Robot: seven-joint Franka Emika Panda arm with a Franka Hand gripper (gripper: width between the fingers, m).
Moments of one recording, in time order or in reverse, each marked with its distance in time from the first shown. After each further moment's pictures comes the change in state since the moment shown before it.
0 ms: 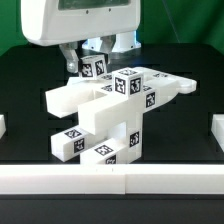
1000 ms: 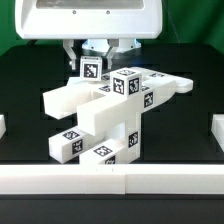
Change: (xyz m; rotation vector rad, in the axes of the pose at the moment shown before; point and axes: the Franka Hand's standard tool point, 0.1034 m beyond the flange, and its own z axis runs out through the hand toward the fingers) arm 0.004 -0.003 0.002 0.022 0.011 0.915
